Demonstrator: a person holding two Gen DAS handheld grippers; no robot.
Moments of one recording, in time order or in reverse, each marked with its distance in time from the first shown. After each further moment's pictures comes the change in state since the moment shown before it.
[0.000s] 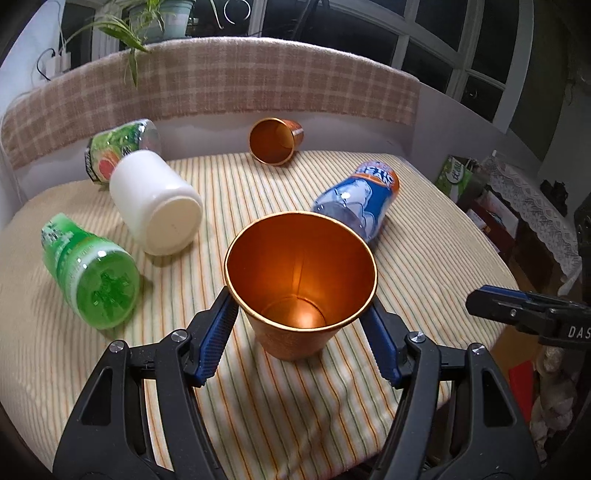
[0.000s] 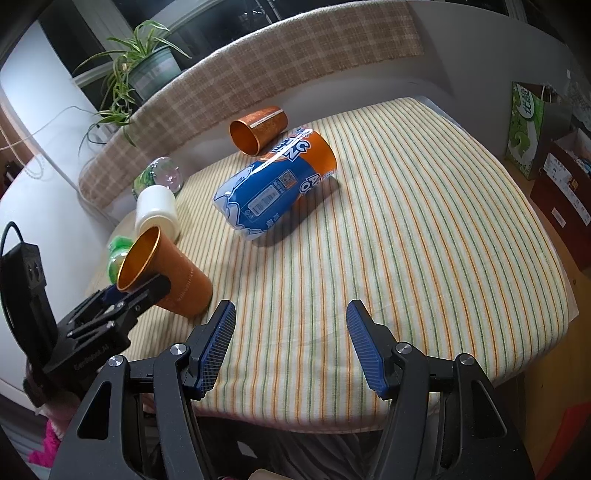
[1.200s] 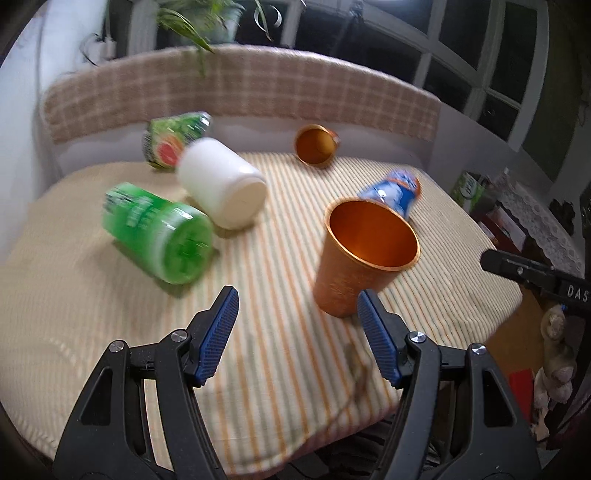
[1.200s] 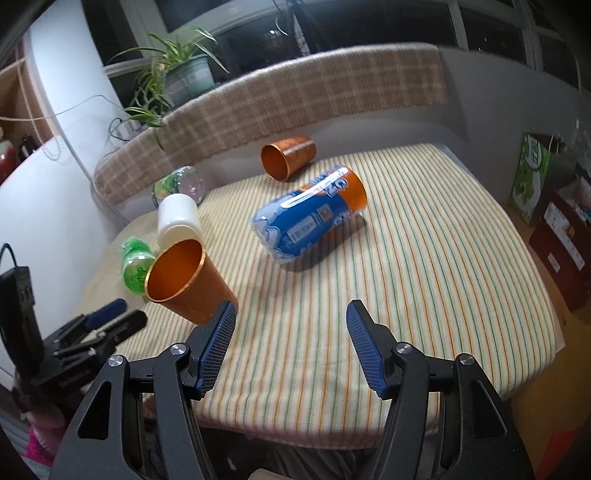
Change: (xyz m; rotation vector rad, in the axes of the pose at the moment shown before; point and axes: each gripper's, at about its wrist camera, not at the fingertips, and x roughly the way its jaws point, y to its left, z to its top) left arm -0.056 0.037 -0.028 -0.077 -0.061 0.076; right arm -0.017 0.039 0.000 -0.131 -0.122 -0.023
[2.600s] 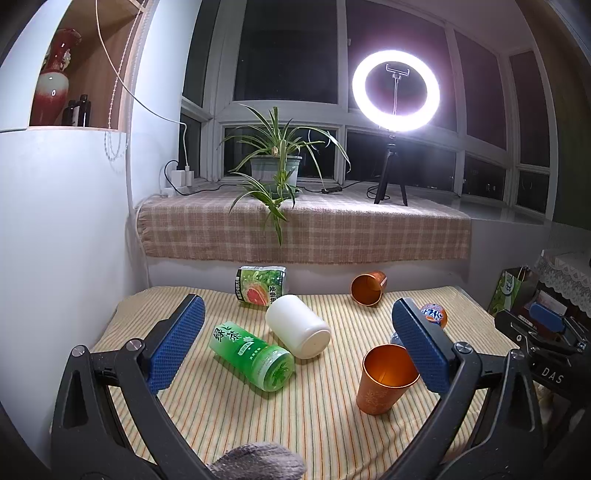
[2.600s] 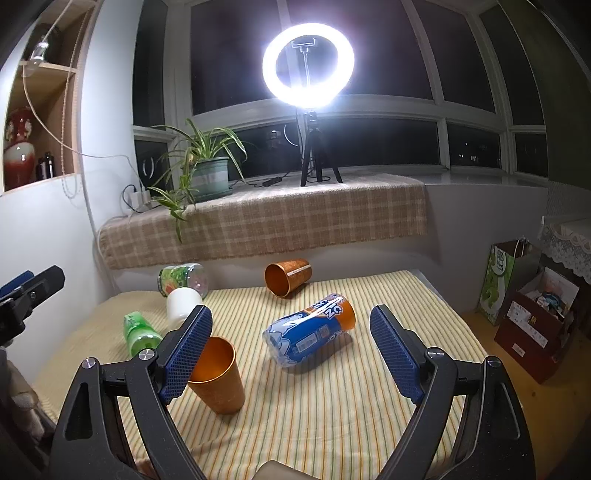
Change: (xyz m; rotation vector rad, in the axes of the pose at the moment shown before) left arm -0.122 -0.008 0.030 0.004 -0.470 0.247; right arm -0.059 0.050 0.003 -0.127 -0.446 -0.131
